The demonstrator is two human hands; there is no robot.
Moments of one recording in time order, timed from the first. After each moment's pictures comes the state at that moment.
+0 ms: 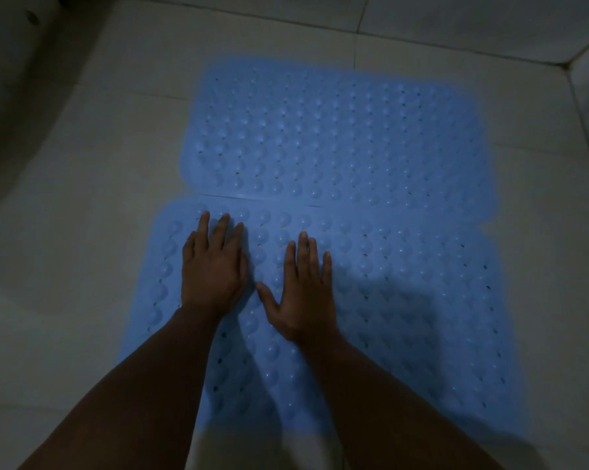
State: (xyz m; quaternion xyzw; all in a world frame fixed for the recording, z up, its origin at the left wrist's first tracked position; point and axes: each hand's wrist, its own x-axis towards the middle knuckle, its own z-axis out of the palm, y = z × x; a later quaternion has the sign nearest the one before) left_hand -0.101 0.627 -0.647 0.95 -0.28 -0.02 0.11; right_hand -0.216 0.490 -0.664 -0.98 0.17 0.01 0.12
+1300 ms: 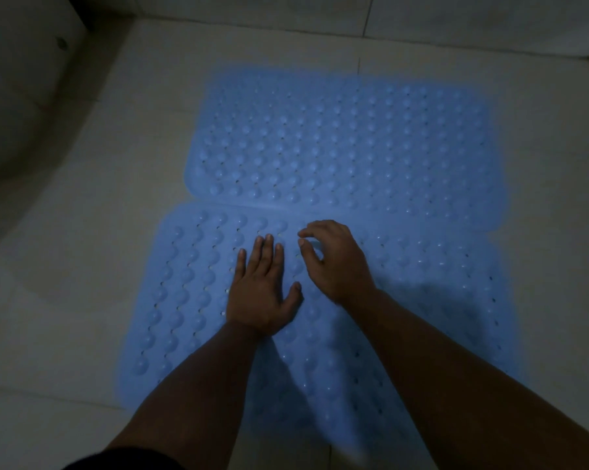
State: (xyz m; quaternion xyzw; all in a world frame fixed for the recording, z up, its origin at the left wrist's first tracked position) left_hand -0.159 0.574 -0.670 0.93 -0.31 -0.12 0.13; right_hand -0.186 0.396 -0.629 -0.91 0.13 -0.12 0.38
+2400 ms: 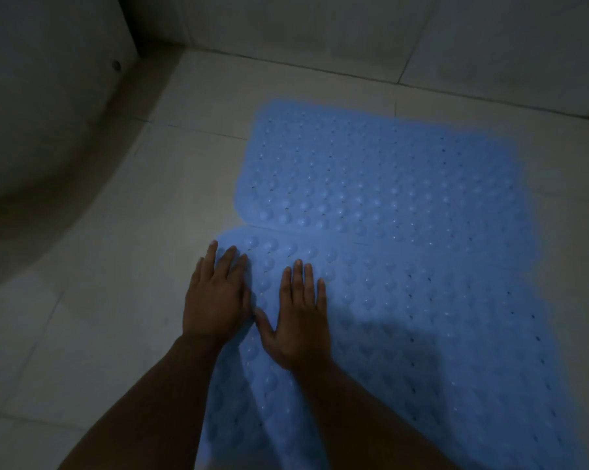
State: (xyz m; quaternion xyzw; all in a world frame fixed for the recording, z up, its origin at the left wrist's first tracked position) left_hand -0.062 0.700 -0.640 0.96 -0.27 -0.04 0.10; right_hand -0.164 0.563 -0.664 -0.98 0.14 0.01 0.13
